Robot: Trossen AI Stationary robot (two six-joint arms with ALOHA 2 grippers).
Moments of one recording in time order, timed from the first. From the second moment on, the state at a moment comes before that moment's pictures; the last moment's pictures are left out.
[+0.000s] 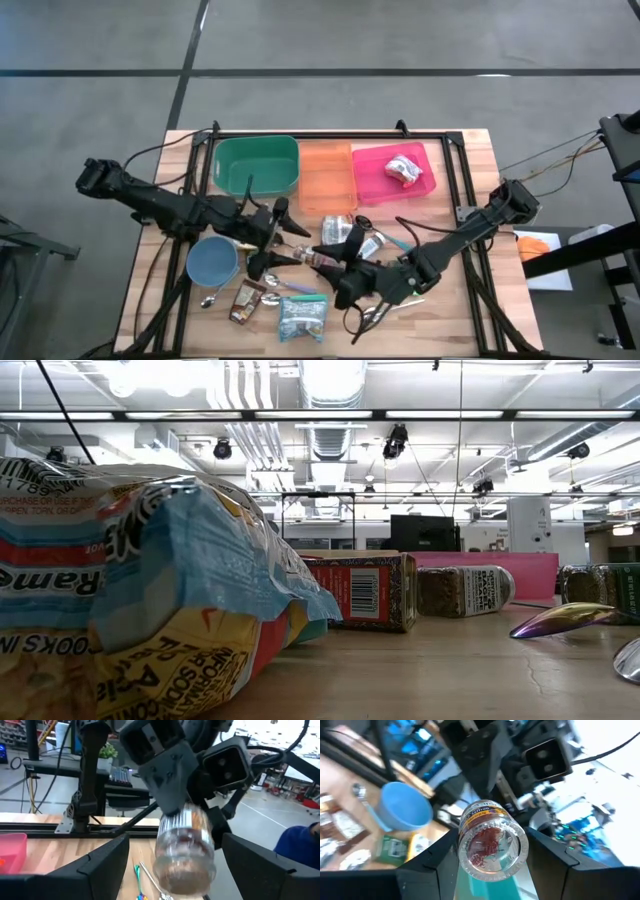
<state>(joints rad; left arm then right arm) -0.30 1.21 0.86 0.30 0.02 -0.18 0.56 1.74 1.43 0.15 0.91 -0.66</state>
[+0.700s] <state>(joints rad) -0.30 1.25 0.86 0.43 0.13 -0.16 0.58 1.74 1.43 0.27 0.91 -0.82</state>
